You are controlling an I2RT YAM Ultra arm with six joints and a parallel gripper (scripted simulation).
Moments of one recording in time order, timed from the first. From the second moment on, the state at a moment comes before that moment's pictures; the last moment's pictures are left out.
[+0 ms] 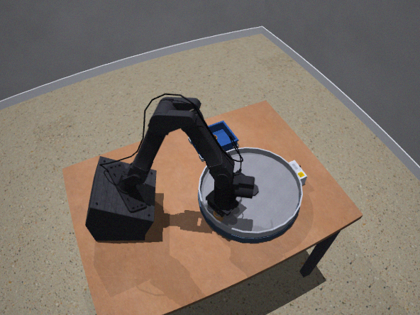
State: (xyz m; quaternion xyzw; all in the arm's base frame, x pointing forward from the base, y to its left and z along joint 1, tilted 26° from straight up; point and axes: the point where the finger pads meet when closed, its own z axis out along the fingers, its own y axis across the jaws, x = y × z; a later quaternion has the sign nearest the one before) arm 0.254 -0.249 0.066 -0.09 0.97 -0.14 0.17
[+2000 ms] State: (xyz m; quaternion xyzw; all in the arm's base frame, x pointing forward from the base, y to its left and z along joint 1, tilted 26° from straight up) arm 0.262 -0.255 0.054 -0.09 0.97 -0.14 0.18
